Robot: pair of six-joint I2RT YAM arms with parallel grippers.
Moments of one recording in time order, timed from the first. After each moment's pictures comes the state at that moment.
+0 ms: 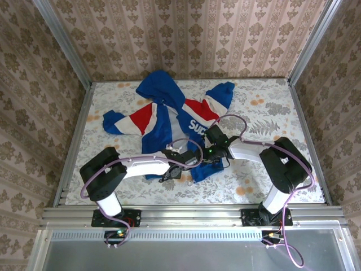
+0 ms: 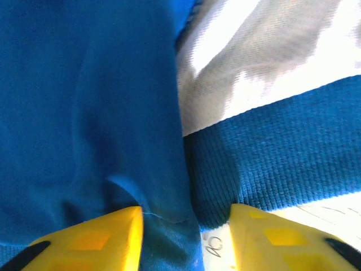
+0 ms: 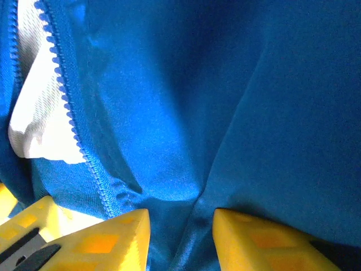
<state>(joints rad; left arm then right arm) -1.10 1.69 0.92 -0.74 -0.43 -0.92 0.58 1.70 0.84 -0.21 -0.33 0.66</state>
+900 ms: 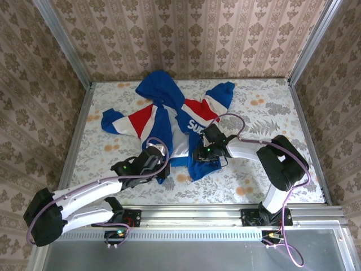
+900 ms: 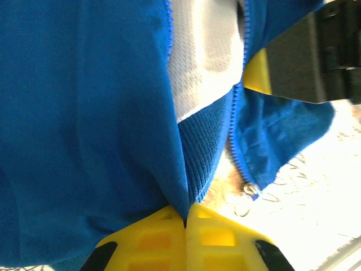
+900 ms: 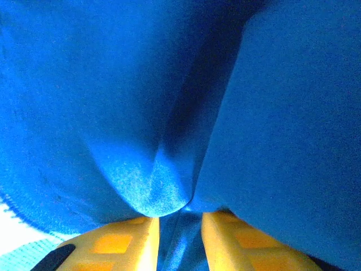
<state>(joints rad) -0.91 1.00 0.54 -0.37 0.03 -0.70 0.58 1.73 0.87 -0.22 -0.32 0.66</state>
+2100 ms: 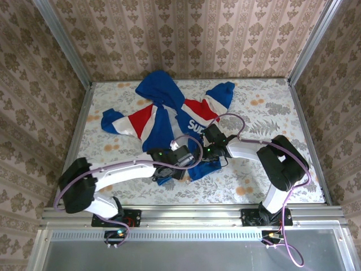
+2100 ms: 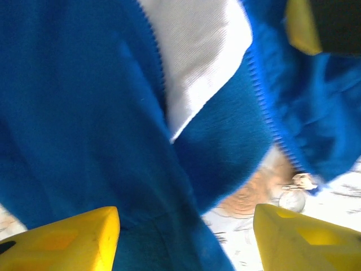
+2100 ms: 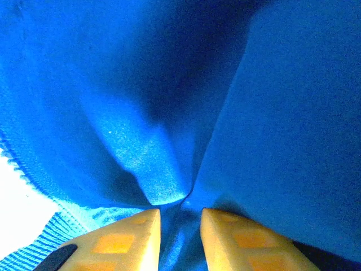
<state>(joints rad) -1.14 1.49 0.97 -0.81 -0.32 -0.66 0.58 1.73 0.87 -0.22 -0.31 0.65</state>
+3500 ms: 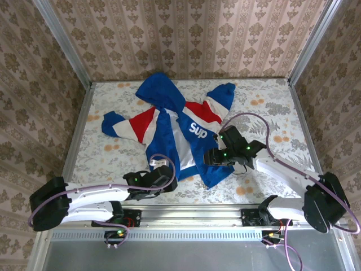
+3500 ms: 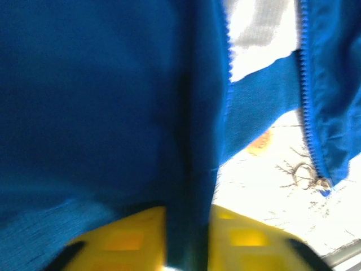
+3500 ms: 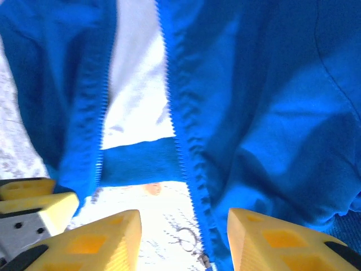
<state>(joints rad) -1.19 1.08 0.43 -0.31 -0.15 -1.15 0.58 1.22 0.77 -0.53 -0.27 0.59</state>
